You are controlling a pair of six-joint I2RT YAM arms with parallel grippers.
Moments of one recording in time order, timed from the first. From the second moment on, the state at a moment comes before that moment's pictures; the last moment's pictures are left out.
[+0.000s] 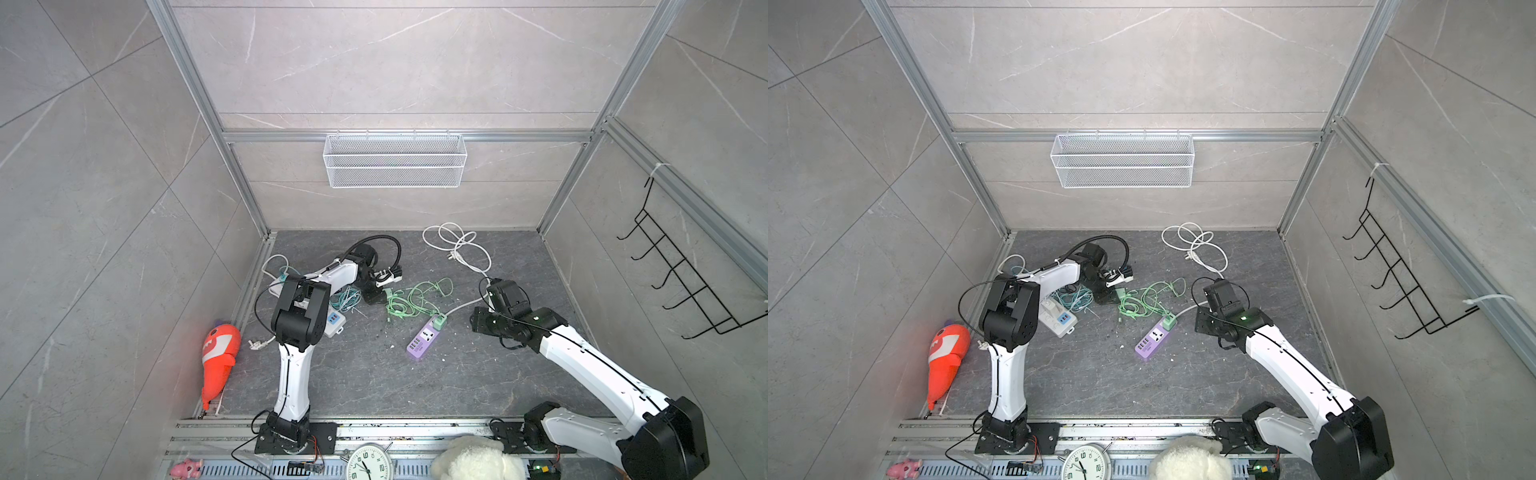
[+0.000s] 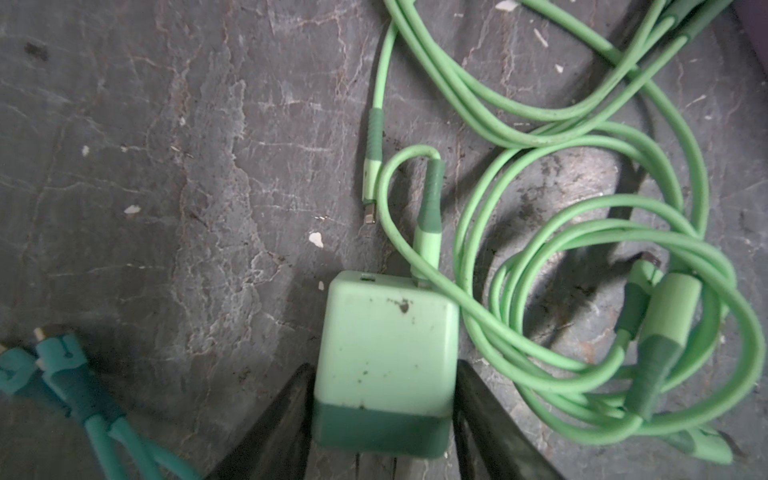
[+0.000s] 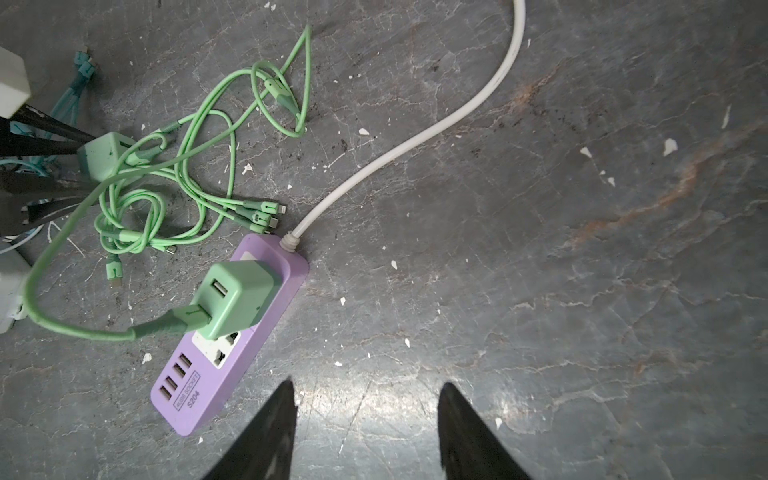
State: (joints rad) left arm -0.39 2.14 1.57 -0.68 0.36 0.84; right arm 0.42 1.14 0.84 -0.70 0.07 0.53
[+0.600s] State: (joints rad) left arm -0.37 2.19 1.73 -0.48 0.45 0.51; right arm 0.42 0.87 0.85 -0.88 0.16 0.53
